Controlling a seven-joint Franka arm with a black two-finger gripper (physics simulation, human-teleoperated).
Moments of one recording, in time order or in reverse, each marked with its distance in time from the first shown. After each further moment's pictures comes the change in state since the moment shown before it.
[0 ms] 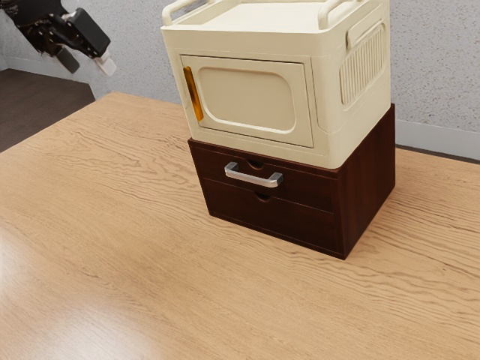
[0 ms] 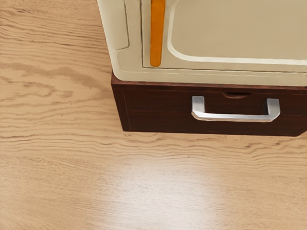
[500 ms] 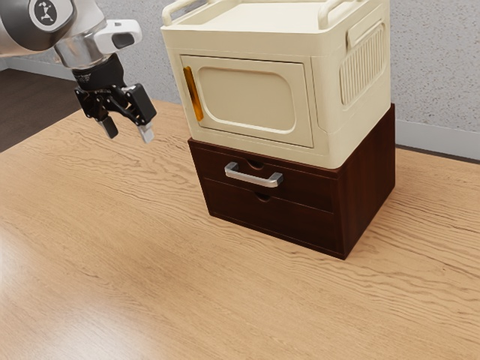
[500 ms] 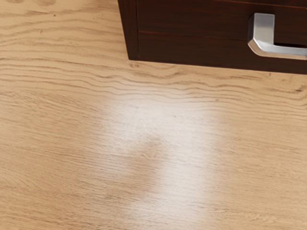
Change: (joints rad) arm -0.001 0.144 0.024 -0.128 0.017 -0.002 -0.010
